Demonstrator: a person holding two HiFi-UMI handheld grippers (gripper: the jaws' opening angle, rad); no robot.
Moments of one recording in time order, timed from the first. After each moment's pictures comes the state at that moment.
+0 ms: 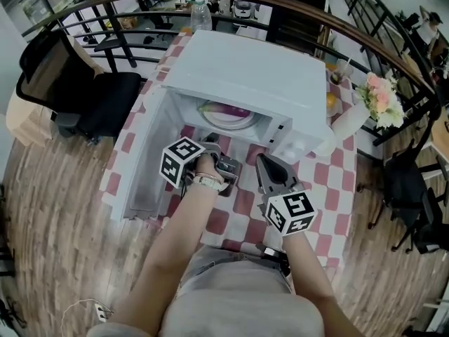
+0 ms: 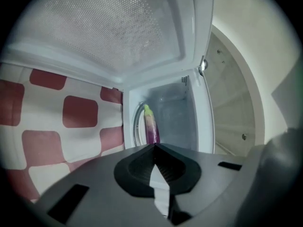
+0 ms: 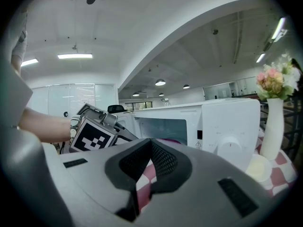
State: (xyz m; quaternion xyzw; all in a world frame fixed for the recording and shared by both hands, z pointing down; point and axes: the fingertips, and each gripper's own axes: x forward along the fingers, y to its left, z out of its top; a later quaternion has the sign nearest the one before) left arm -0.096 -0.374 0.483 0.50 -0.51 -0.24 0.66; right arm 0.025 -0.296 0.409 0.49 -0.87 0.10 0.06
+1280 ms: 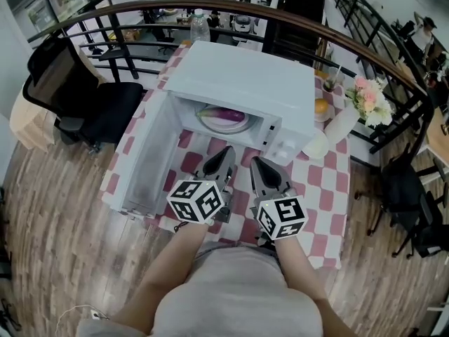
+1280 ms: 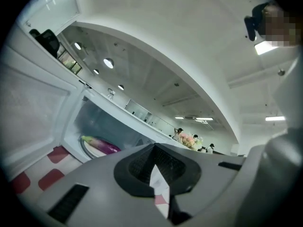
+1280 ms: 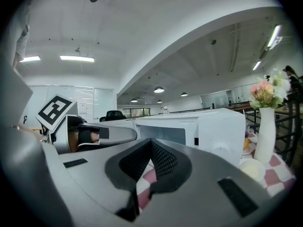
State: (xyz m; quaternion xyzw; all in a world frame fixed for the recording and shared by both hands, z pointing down) left arm -0.036 -0.297 0.382 0.86 -0.43 -0.11 0.25; right arm 0.028 -0.268 0.386 0.51 -0.86 0.06 0.03
